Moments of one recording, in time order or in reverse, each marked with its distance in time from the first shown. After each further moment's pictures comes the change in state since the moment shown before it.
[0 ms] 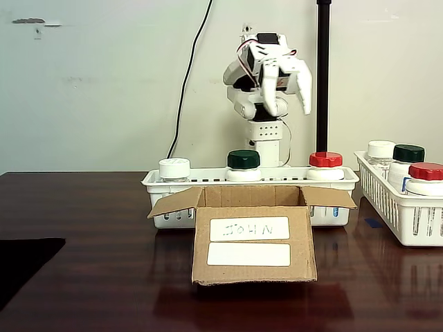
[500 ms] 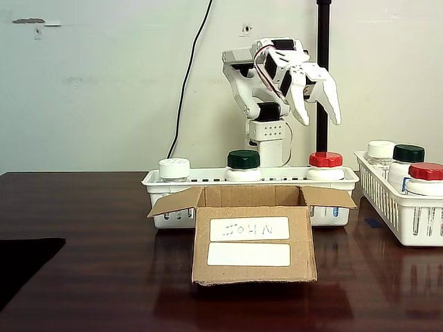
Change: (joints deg) arm -4.1 -12.9 0.1 -16.1 0.5
